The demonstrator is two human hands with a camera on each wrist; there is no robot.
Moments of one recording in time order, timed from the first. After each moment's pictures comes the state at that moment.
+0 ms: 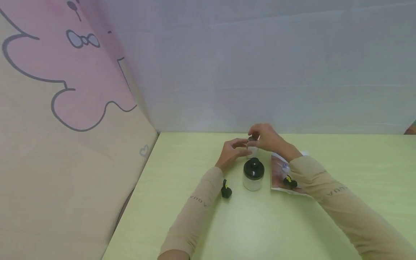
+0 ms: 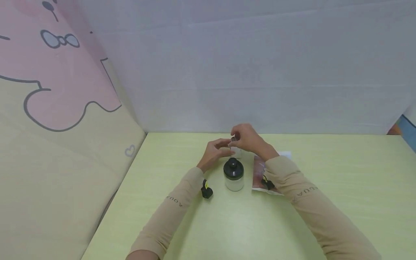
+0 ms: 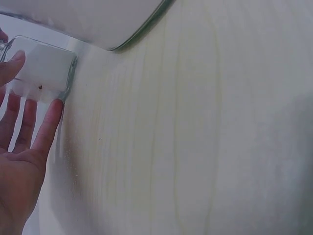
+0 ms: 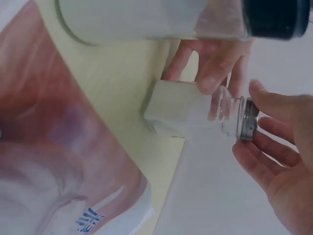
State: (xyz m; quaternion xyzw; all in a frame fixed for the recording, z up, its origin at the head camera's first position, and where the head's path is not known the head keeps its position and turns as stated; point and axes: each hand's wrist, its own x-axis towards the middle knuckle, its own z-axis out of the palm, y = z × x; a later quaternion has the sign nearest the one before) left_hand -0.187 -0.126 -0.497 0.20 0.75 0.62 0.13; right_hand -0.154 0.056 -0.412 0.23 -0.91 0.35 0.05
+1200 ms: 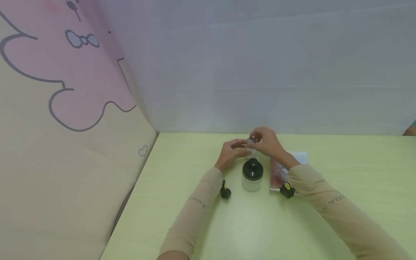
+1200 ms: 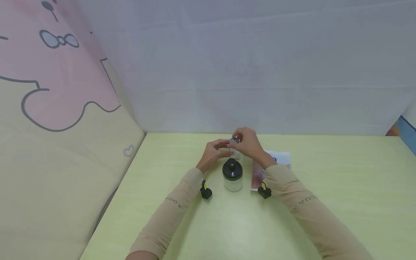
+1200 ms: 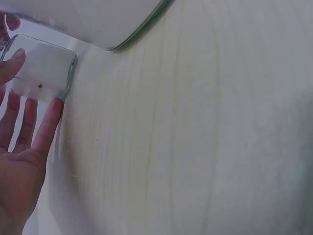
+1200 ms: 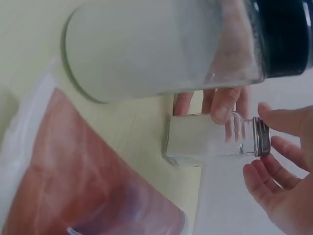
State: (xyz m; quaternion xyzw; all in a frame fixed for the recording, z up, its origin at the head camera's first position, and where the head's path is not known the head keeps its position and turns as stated) left_hand -0.184 -0.128 -0.500 0.20 0.75 0.62 0.12; right_hand -0.139 0.051 -0.434 0.13 -0.88 0.44 0.11
